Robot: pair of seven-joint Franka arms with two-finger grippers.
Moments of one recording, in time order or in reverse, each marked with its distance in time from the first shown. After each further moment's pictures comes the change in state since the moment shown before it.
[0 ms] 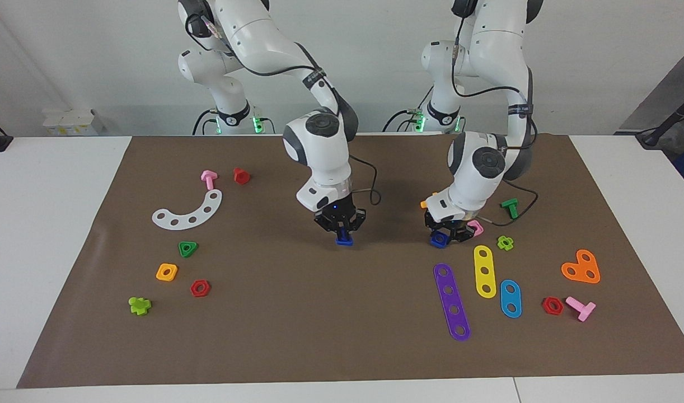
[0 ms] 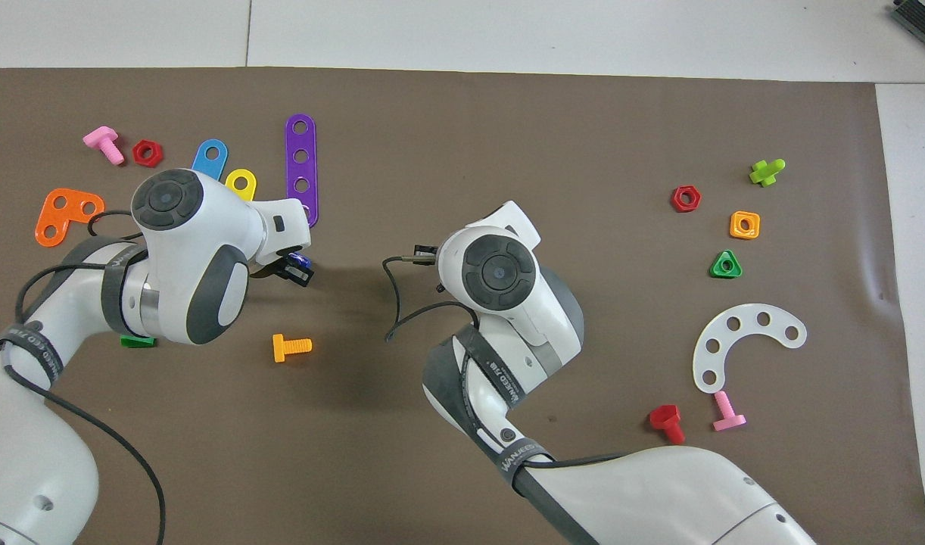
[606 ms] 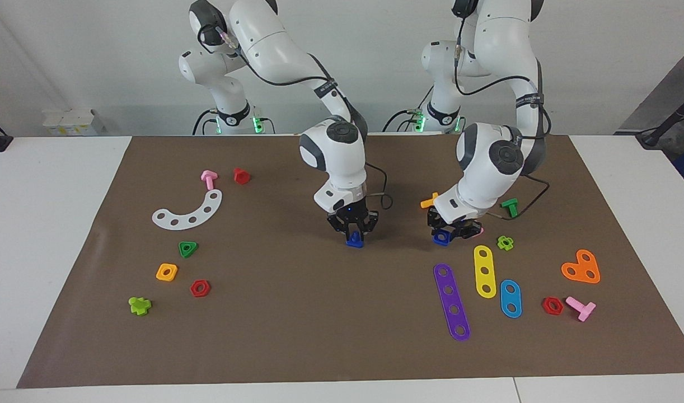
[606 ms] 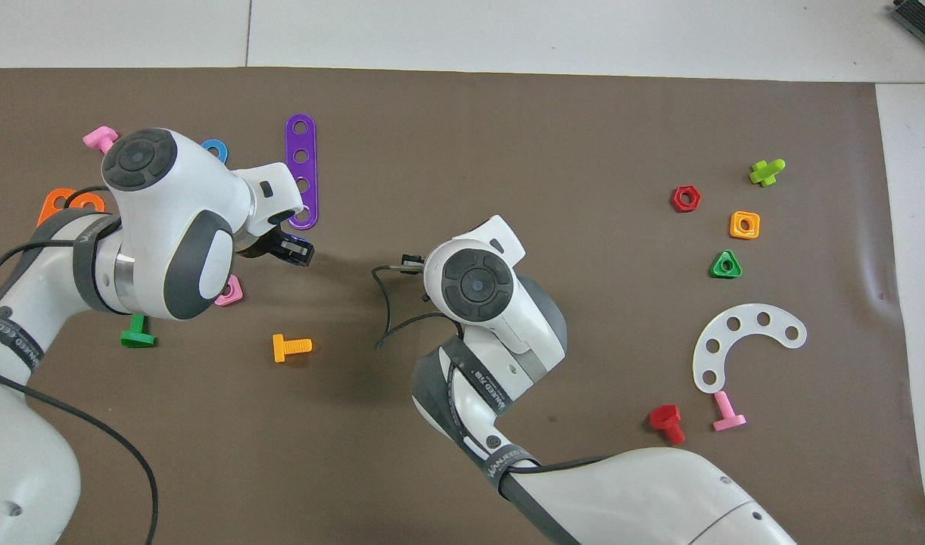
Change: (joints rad) left arm 0.000 0.004 0.002 0.122 -0.047 -0.127 -0.130; right arm 0.019 0.001 -0.004 0.008 -0.007 -0.024 0.056
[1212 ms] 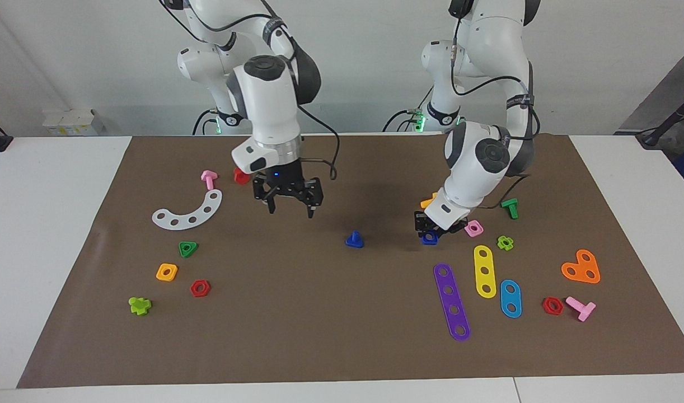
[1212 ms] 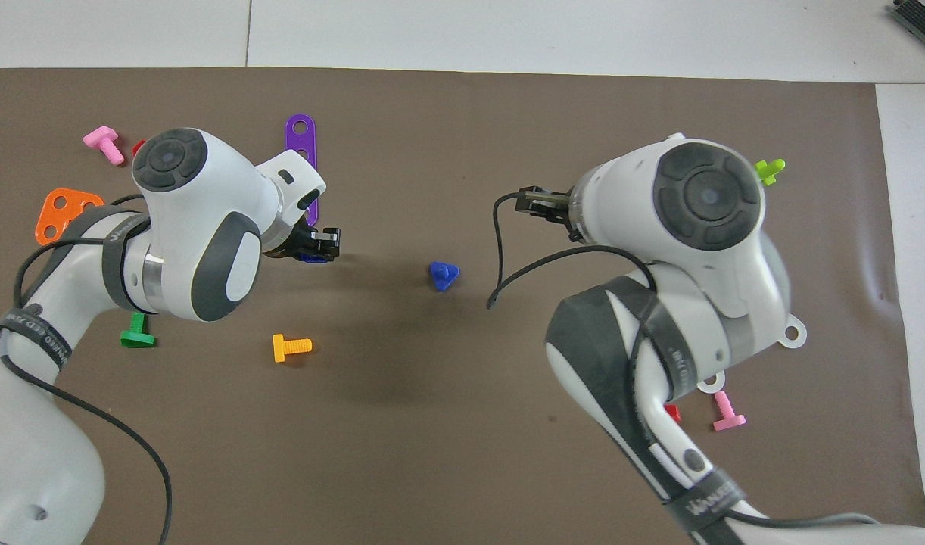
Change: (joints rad) left arm -0.059 0.016 -0.015 0.036 -0.028 0.002 -0.405; right arm -0.255 -0.316 -0.012 0.015 -0.001 -0.352 -0.205
